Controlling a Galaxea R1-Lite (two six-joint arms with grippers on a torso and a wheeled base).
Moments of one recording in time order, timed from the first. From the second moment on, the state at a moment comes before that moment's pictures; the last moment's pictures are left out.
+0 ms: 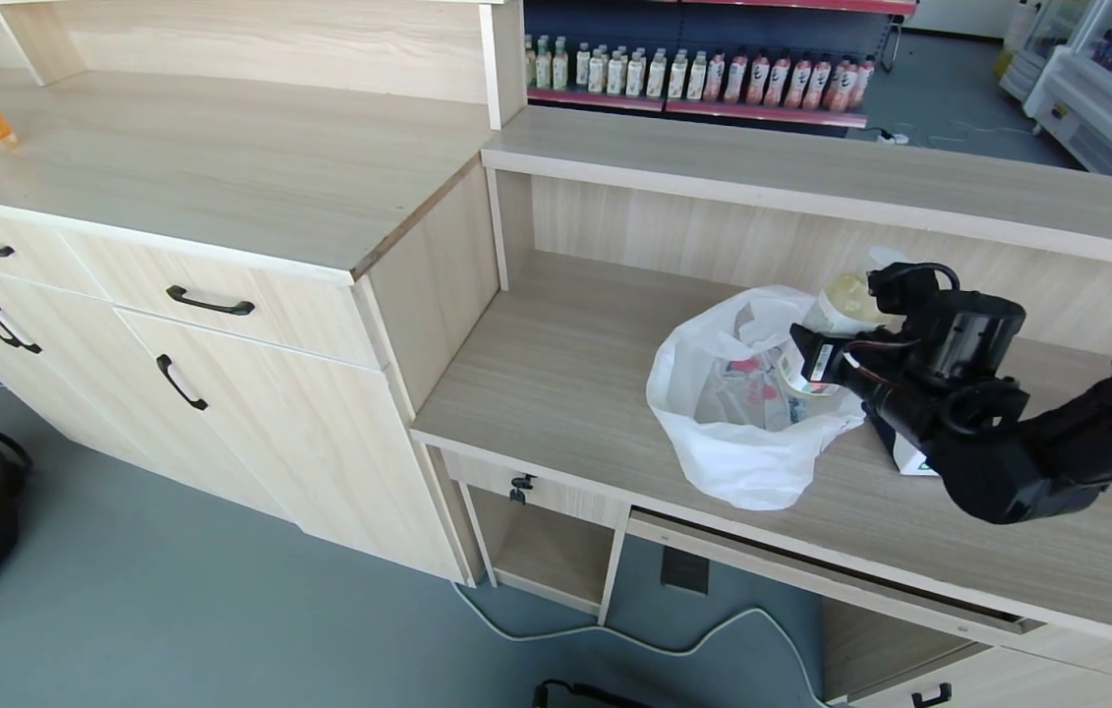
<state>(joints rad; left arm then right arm) 0.00 0.00 0.00 -0.06 0.03 0.08 0.16 2.06 -0.95 -1.12 -0.13 0.05</state>
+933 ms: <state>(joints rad) 0.00 0.00 0.00 -0.06 0.03 0.08 0.18 2.41 -1.25 -1.16 -0.03 -0.01</state>
